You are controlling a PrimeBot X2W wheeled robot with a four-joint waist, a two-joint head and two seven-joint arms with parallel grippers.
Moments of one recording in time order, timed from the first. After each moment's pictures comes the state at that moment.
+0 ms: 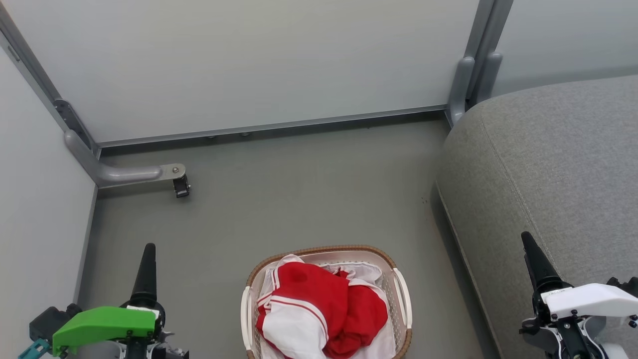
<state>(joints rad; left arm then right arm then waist) -0.07 0.04 0.07 0.30 -1.27 -0.12 0.03 -0.07 -0.09 -0.07 0.26 1.36 0.13 0.03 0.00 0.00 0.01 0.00</state>
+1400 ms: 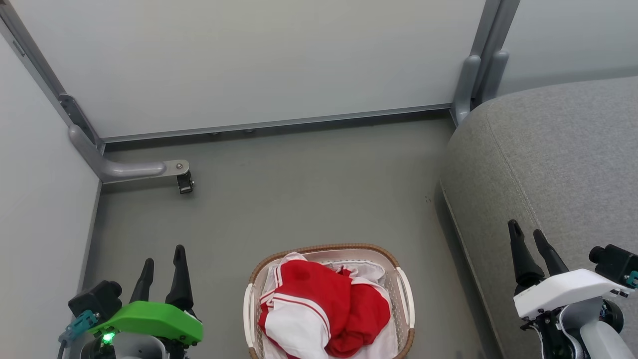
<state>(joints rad) -0.08 0.07 -0.06 0.34 -0.63 -0.06 -0.12 -0.11 -0.16 0.03 0.28 0.77 0.13 -0.11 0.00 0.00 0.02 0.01</state>
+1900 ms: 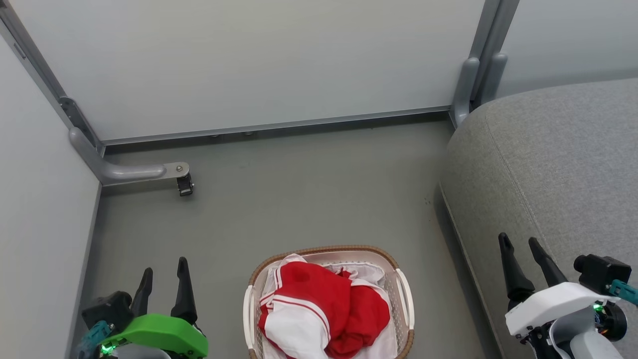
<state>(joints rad) -0.05 0.07 -0.08 0.33 -0.48 -0.03 -0.16 -0.08 -0.16 0.06 0.29 0.59 0.13 -0.15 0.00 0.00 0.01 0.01</state>
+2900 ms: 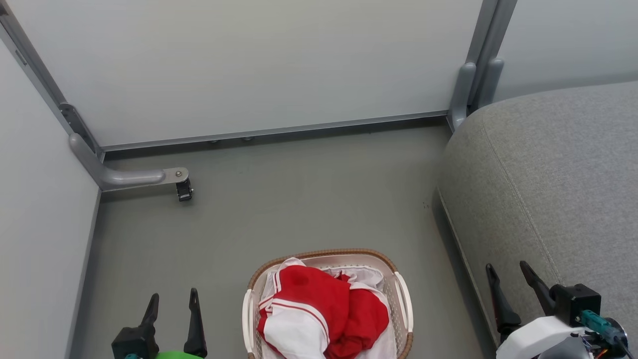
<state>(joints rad) 0.07 0.05 -0.07 0.30 -0.21 -0.01 -0.22 0.00 -0.13 0.06 0.28 0.28 0.13 -0.22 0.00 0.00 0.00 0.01</state>
